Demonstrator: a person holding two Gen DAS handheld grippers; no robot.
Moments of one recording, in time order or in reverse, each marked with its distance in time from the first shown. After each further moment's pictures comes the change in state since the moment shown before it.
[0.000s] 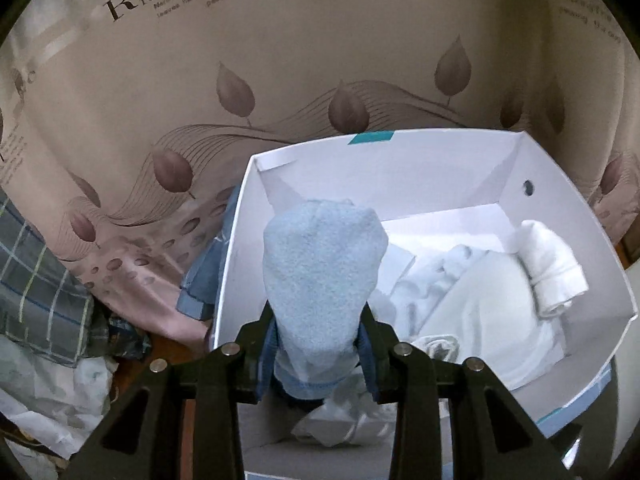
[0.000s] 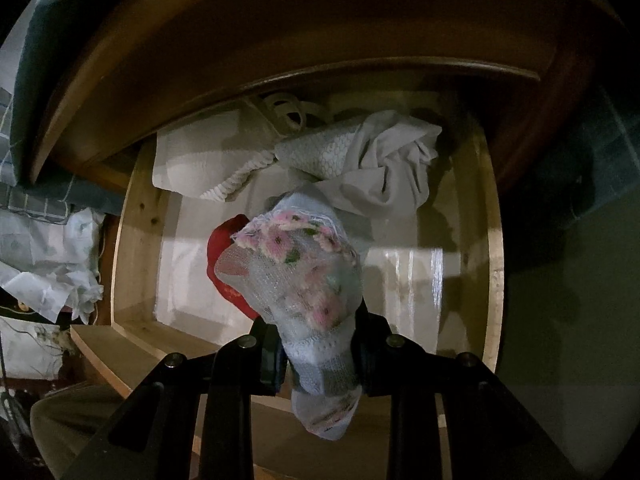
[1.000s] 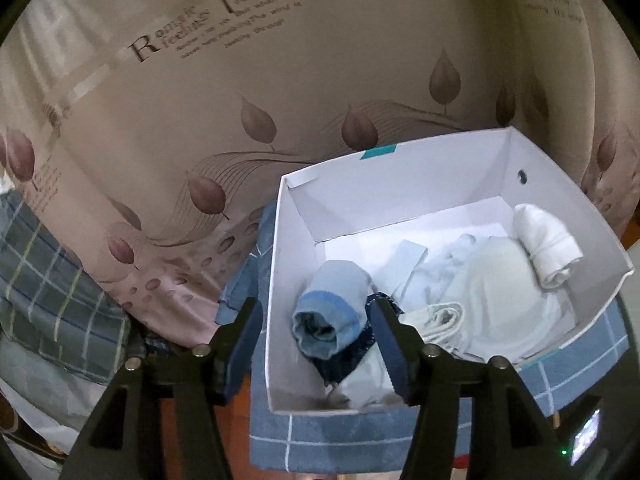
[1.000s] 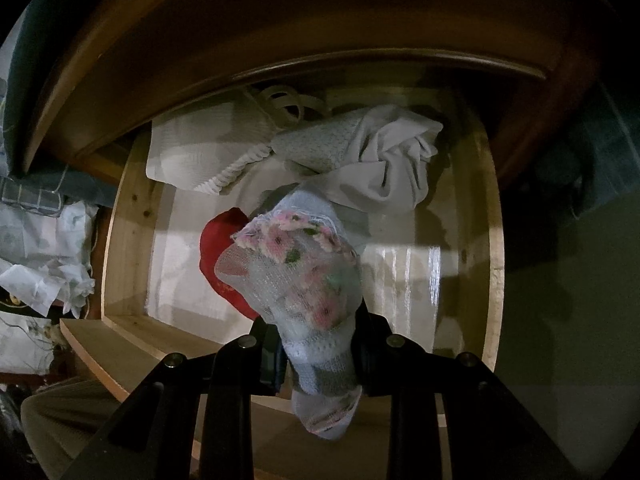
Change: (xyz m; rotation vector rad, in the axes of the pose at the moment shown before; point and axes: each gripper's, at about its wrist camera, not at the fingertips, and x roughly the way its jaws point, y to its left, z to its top) left arm -0.053 0.002 -0.021 0.066 -0.085 0.065; right arm 0.003 0.002 -0.003 -0.019 0.004 -0.029
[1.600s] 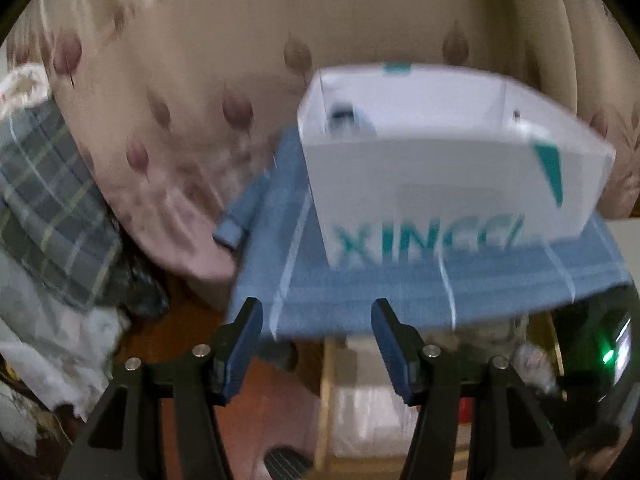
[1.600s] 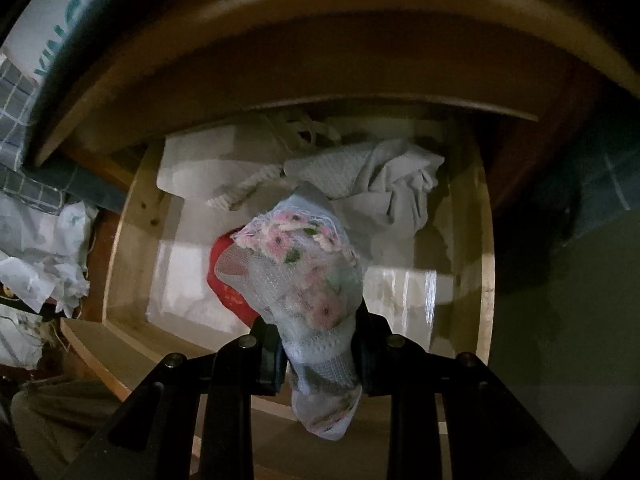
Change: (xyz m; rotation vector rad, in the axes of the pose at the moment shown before) left arm -0.010 0.005 -0.155 -0.152 0.031 0.004; right arm -0.018 0.010 0.000 -0.057 -0.097 0.002
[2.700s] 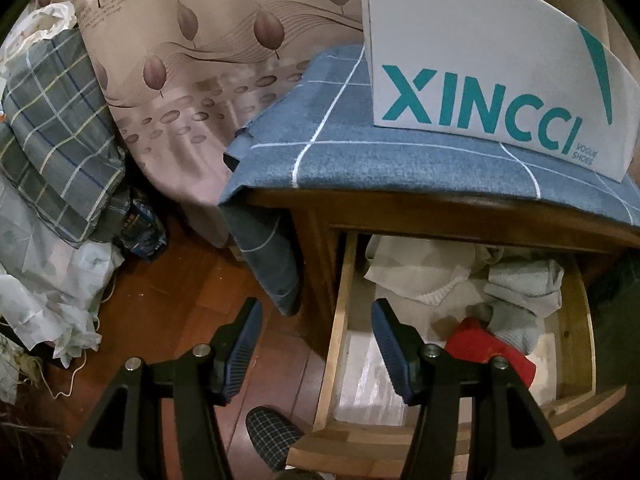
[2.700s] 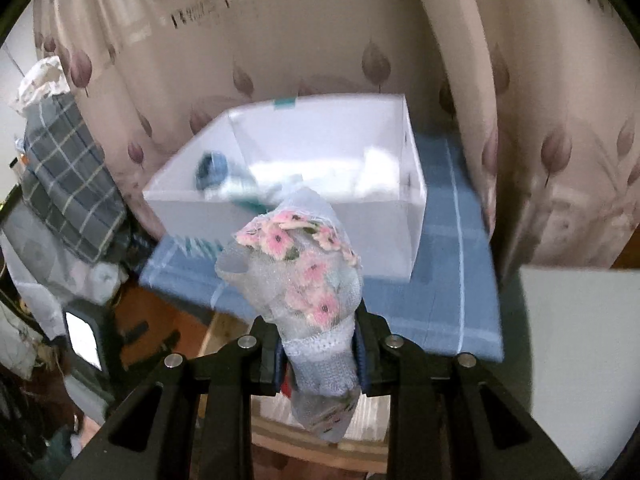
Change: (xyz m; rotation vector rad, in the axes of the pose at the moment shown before) left arm 0.044 0.016 -0.071 -0.112 0.096 0.029; right arm -0.226 0.056 0.082 -0.131 -0.389 -0.027
